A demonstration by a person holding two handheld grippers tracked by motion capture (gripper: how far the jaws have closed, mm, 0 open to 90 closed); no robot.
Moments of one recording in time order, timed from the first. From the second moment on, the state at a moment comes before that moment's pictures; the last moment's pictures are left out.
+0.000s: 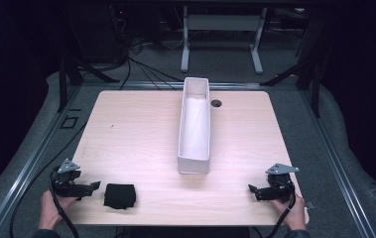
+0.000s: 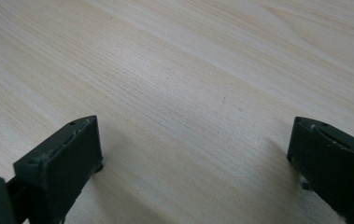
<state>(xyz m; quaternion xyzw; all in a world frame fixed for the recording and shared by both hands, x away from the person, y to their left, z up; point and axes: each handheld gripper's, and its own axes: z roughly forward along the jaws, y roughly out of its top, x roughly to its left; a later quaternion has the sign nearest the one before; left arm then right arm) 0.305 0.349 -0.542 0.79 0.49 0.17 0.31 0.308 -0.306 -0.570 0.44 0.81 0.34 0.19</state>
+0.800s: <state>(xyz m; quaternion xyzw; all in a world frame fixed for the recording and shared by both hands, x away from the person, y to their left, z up) 0.289 0.304 -0.498 0.87 0.34 0.15 0.32 0.307 -0.306 -0.570 0.45 0.81 0.34 0.19</state>
